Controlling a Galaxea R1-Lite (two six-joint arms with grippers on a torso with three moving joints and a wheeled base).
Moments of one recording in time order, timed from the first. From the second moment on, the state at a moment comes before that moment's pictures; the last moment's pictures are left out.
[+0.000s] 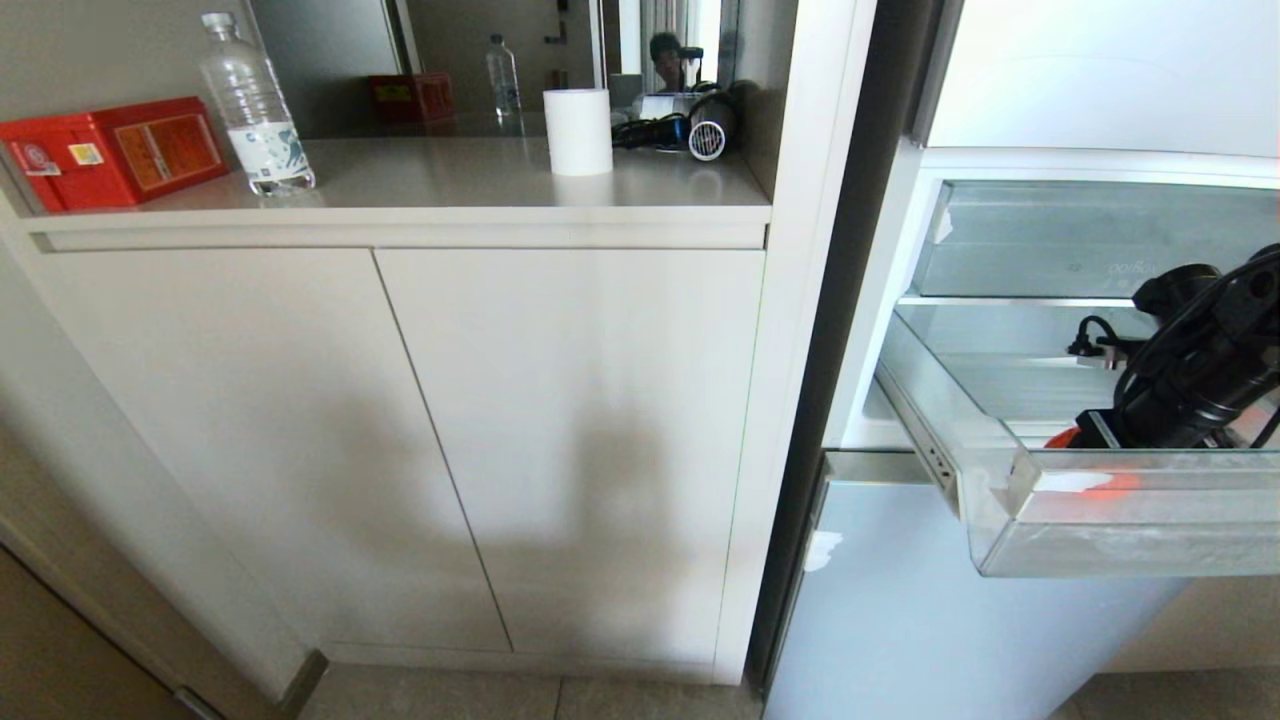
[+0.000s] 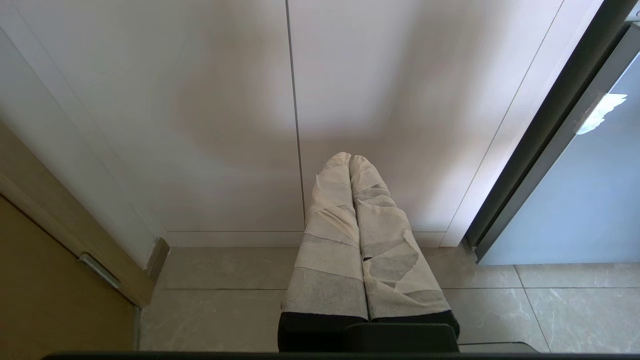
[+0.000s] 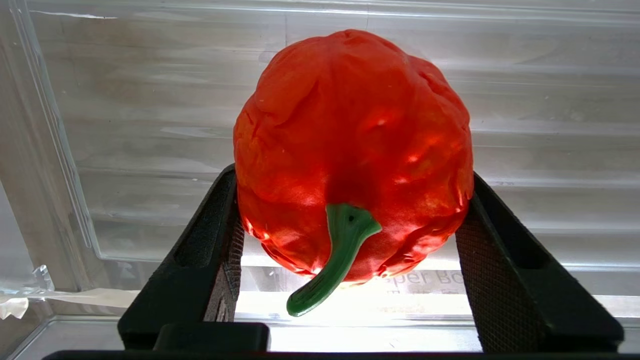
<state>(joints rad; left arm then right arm) 0.00 0.00 -0.05 0.14 0.01 0.01 -0.27 2.13 -1.82 0.85 0.07 -0.21</state>
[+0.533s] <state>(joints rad) 0.00 0.00 -0.05 0.14 0.01 0.01 -0.27 2.01 -1.83 0.83 0.18 -0.20</state>
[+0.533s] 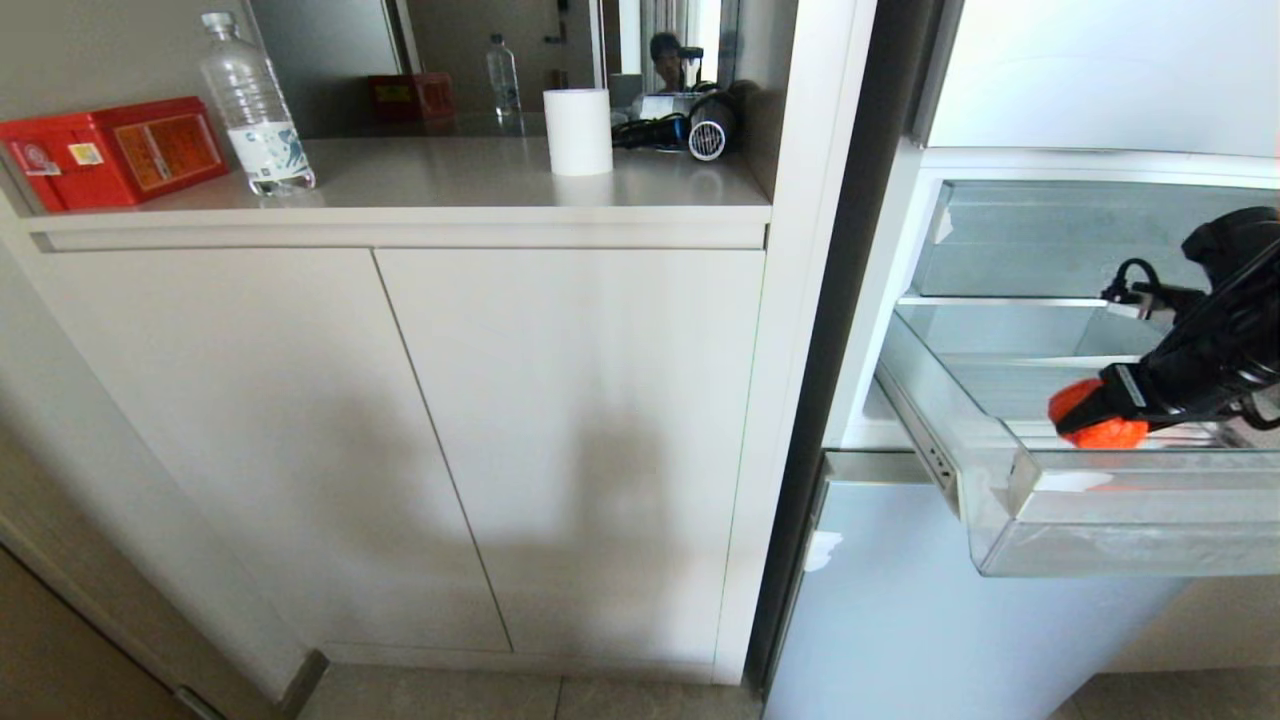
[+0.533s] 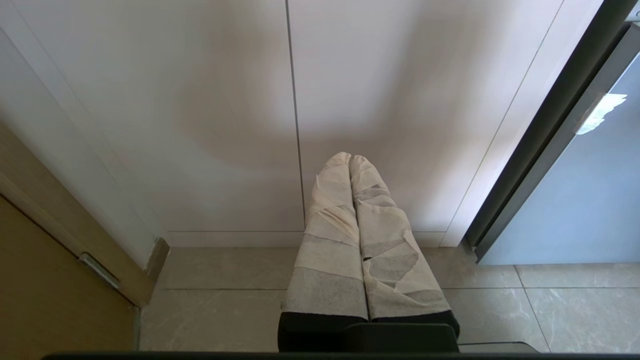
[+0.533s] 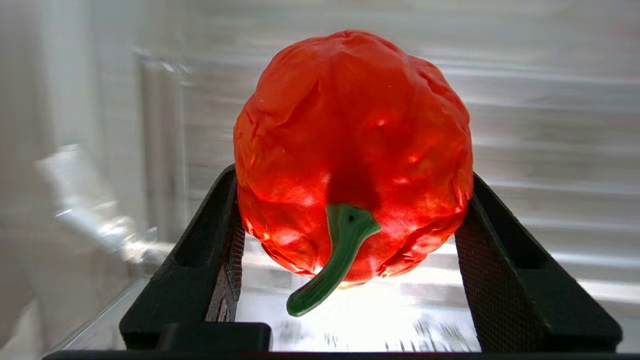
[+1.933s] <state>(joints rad) 0.00 0.00 -0.05 0.14 0.01 0.01 -0.59 0.76 -0.80 0.44 0.18 -0.16</state>
